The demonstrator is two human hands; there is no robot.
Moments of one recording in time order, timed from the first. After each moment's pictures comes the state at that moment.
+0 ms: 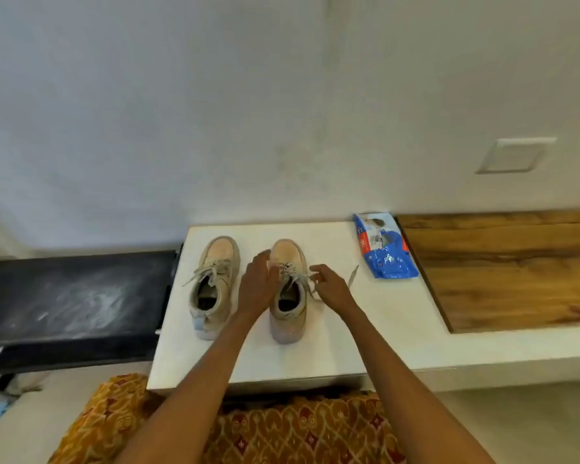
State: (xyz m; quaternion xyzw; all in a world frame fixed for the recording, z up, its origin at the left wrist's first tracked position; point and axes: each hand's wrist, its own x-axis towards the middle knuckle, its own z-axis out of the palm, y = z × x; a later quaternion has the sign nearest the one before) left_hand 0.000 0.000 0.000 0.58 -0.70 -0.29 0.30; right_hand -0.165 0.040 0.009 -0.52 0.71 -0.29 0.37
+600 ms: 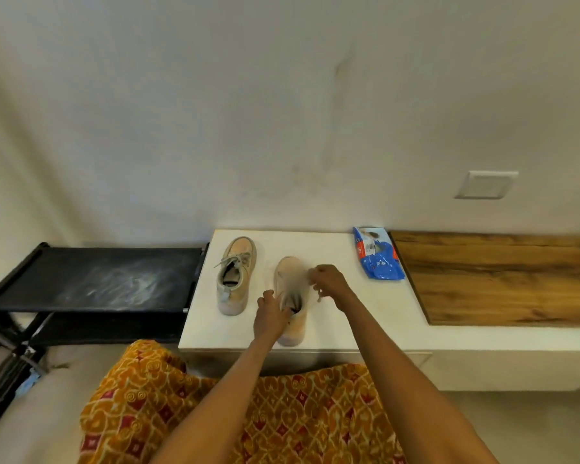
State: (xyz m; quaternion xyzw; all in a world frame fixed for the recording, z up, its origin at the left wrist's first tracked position) left_hand 0.013 0.121 0.015 0.68 -0.60 -0.37 0.20; right_hand -0.125 0.109 0.094 -0.47 0.71 -0.30 0.43
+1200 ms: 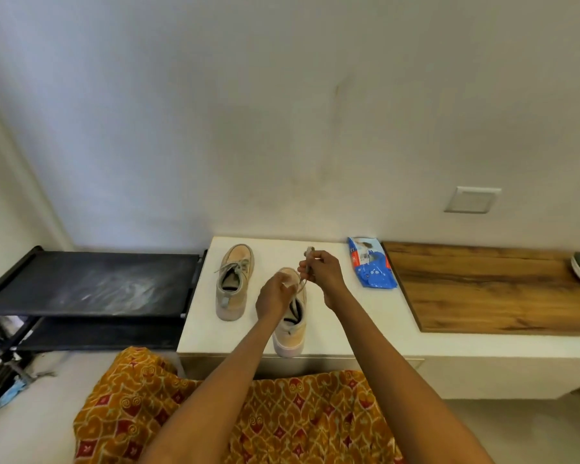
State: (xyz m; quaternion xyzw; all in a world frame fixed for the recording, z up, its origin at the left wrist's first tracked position) left_hand 0.008 0.101 0.056 0.64 -0.62 -0.34 0.29; right_hand -0.097 0.118 0.132 -0.35 0.61 -0.53 0.48
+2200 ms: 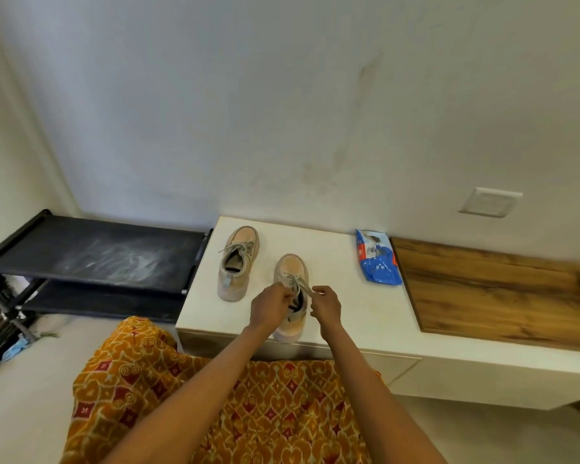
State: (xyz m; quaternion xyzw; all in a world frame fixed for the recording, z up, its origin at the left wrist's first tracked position) left_hand 0.025 0.133 0.031 0.59 -0.74 -0.23 0.21; right_hand -0.098 0.149 0.050 -0.35 0.75 -0.39 0.40
